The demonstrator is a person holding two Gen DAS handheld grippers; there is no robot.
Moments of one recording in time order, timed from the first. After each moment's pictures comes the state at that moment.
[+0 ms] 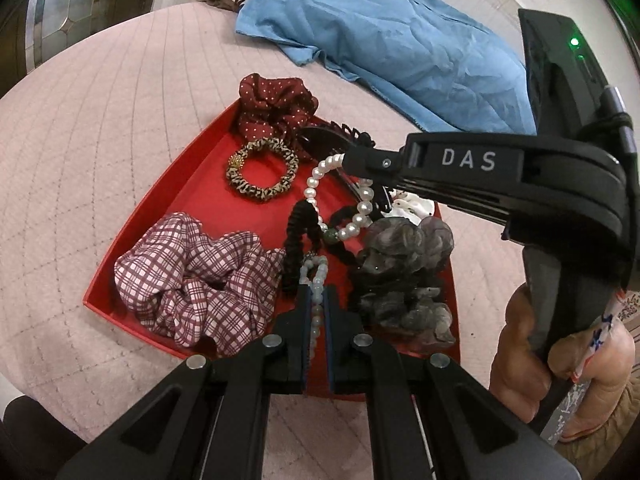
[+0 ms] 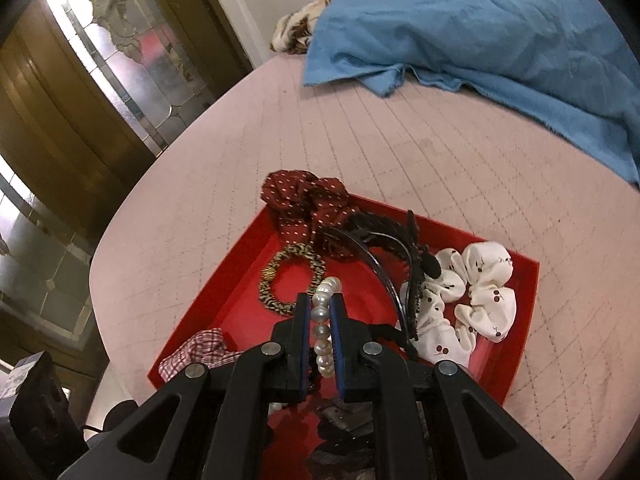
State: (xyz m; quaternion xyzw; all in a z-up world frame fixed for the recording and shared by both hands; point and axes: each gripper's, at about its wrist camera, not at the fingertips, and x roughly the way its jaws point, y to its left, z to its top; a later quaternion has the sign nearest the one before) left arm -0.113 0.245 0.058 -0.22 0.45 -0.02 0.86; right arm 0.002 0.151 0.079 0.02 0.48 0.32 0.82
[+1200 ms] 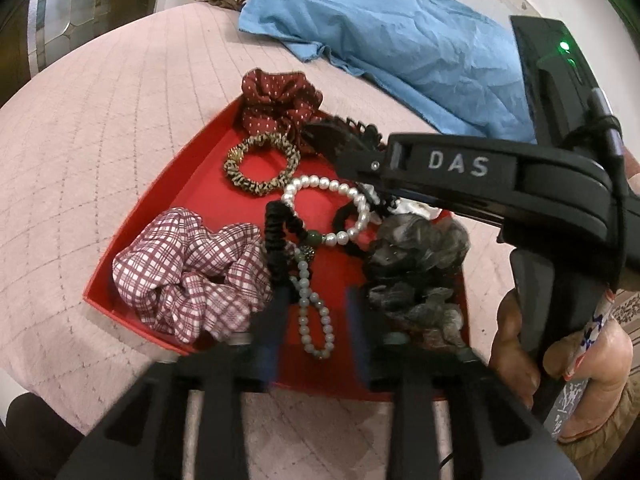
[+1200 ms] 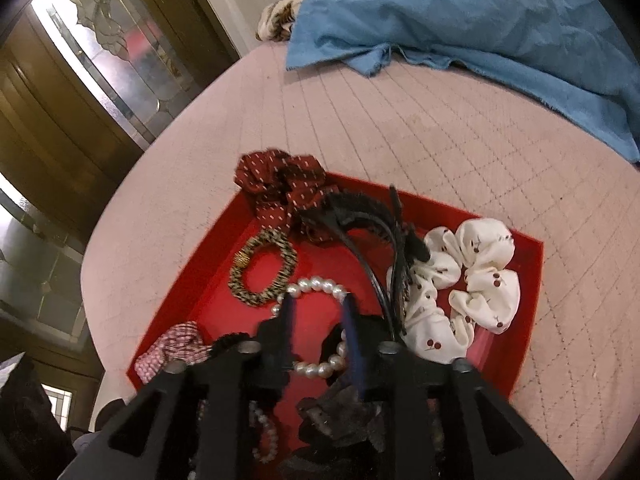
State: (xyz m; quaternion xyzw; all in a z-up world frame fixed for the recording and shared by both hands) left arm -0.114 0.240 0.059 -0.21 0.45 0.00 0.87; right arm 0.006 0.146 0.063 0.03 0.49 0.31 0.81
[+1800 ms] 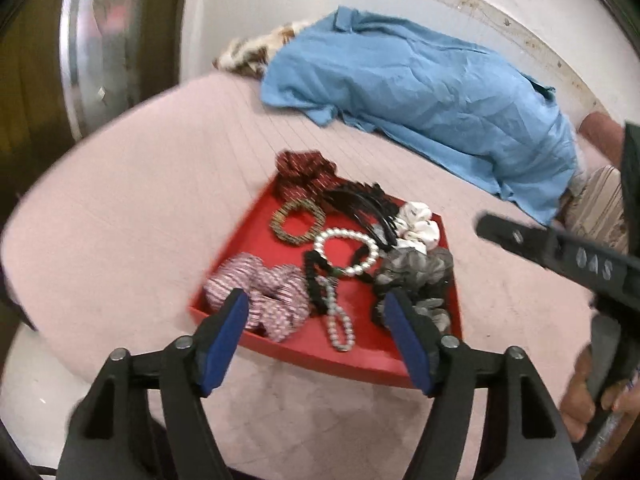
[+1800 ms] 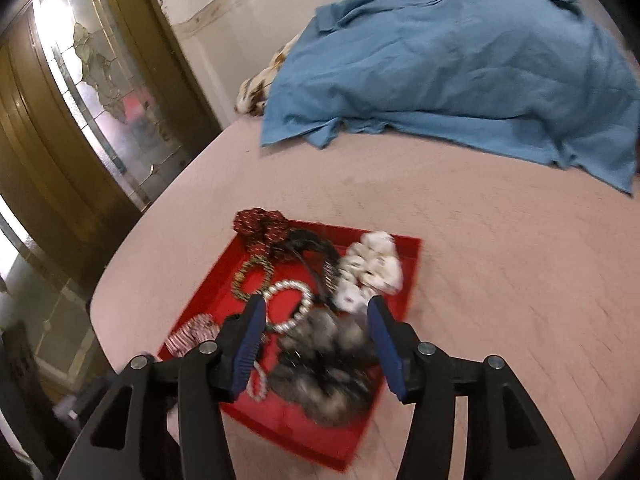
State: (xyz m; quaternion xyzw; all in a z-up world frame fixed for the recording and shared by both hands) left arm -0.167 0.234 0.120 -0.12 0.38 0.07 0.91; right arm -0.066 0.056 0.125 0.07 0.41 0.25 0.88
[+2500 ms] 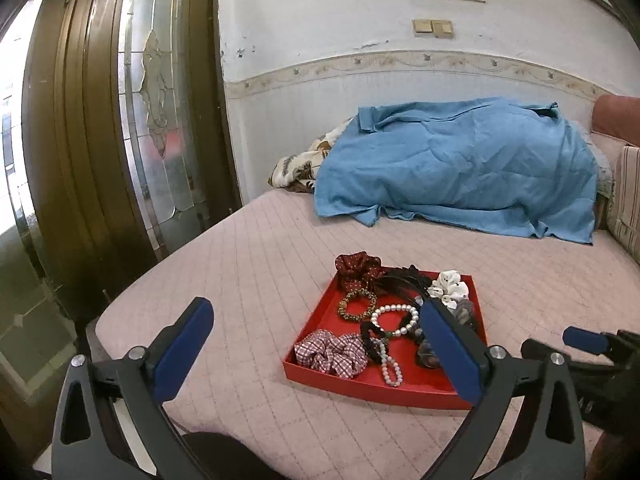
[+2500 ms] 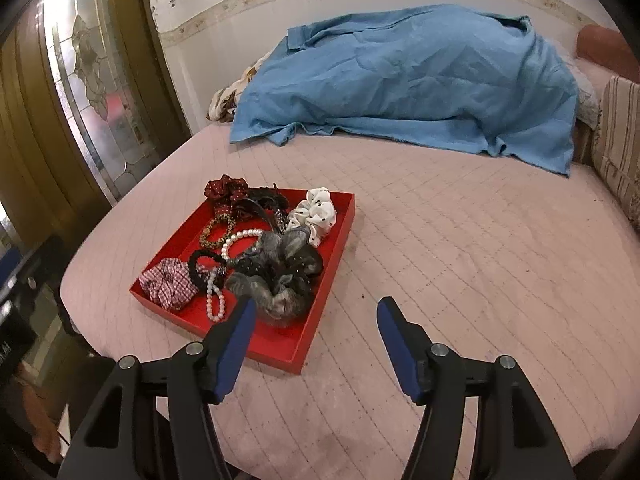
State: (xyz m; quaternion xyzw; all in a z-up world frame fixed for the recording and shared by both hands) left arm -0.240 0.195 0.180 0.01 0.22 0.18 0.96; right arm -0.160 0.011 0.108 0.04 0.37 0.18 0.91
